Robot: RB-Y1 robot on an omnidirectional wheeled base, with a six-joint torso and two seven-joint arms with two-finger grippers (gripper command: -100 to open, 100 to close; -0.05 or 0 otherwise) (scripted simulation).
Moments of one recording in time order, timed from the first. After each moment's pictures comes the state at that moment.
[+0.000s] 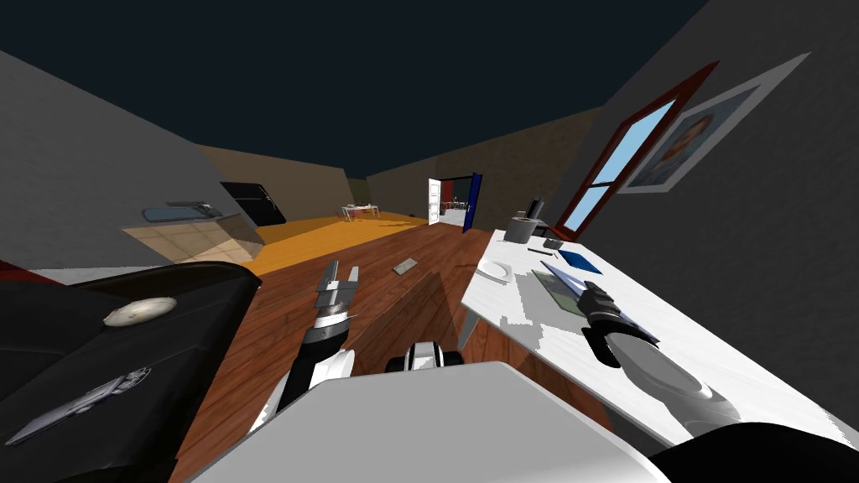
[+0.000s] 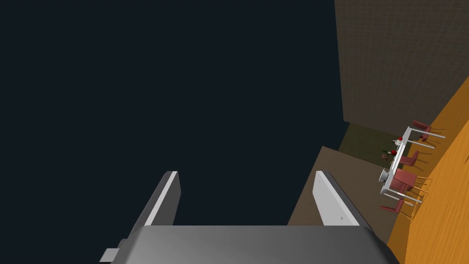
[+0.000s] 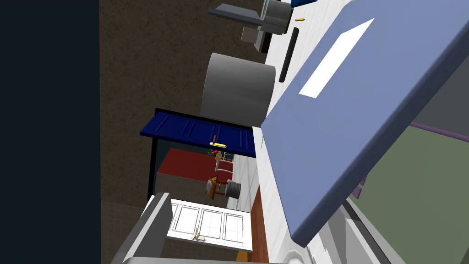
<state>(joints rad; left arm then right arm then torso) 0.51 0.00 -0.02 -2.22 -0.05 -0.50 0.17 0.44 -0.77 -0.44 -1.43 1.33 0.23 1.12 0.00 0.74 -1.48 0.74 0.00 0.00</state>
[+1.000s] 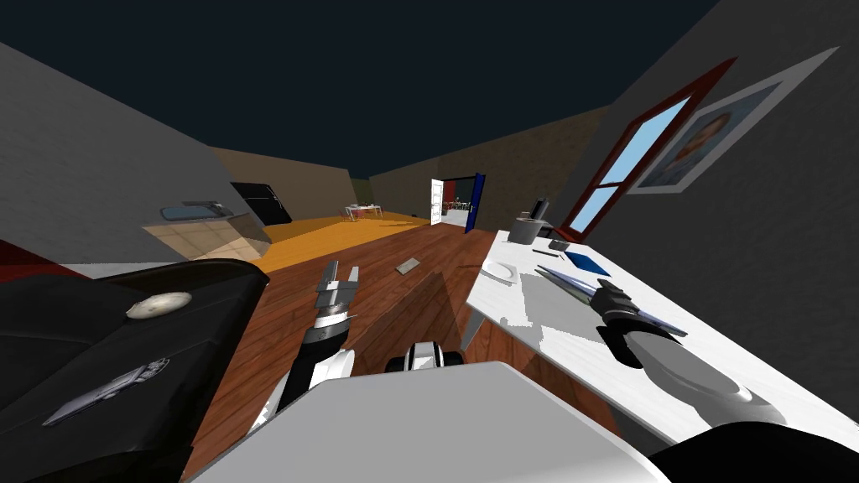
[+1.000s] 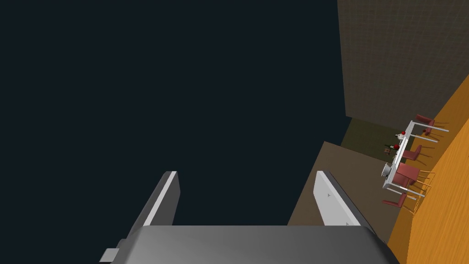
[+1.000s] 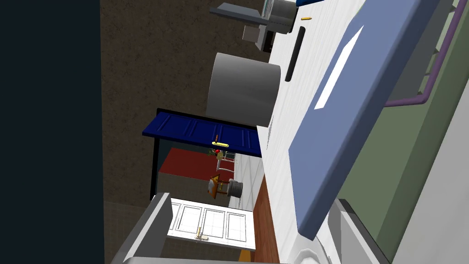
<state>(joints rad) 0.51 0.00 -0.02 -2.22 -0.05 -0.50 0.17 0.45 -0.84 -0.48 -1.39 1.25 0.20 1.12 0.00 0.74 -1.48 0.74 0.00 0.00</state>
